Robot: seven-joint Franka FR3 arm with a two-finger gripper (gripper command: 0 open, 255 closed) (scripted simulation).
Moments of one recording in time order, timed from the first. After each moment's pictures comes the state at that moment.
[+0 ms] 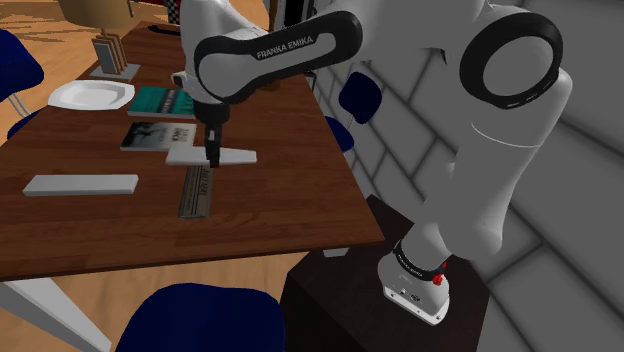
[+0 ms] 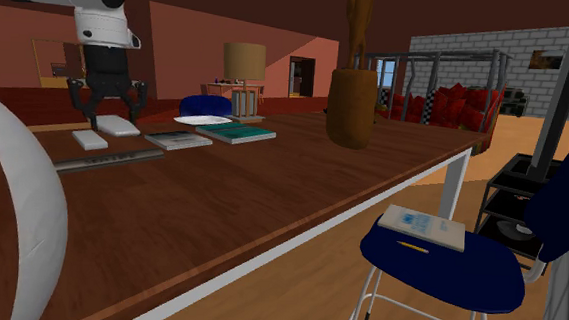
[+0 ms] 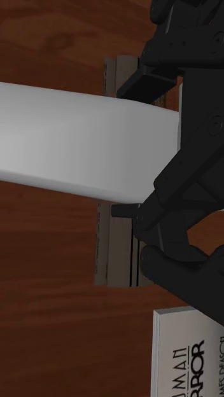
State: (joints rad) arm 0.46 0.17 0.02 -1.89 0.01 2.06 -0.46
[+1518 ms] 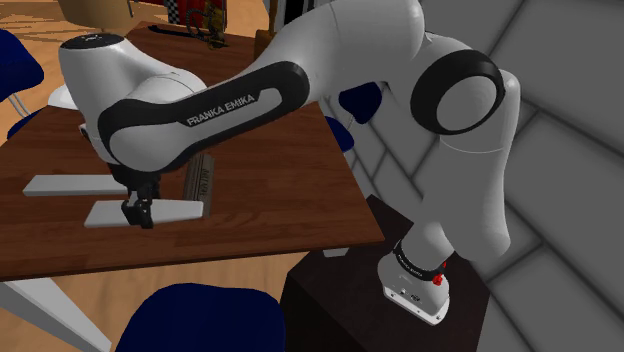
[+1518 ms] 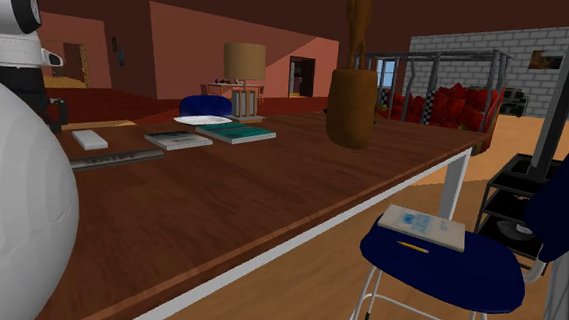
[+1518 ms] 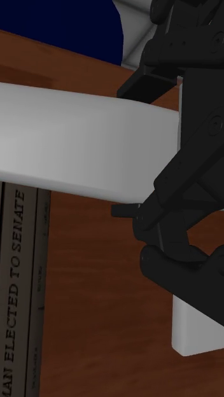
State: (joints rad) arm 0.65 0.45 0.11 -1.61 -0.05 2.06 -0.16
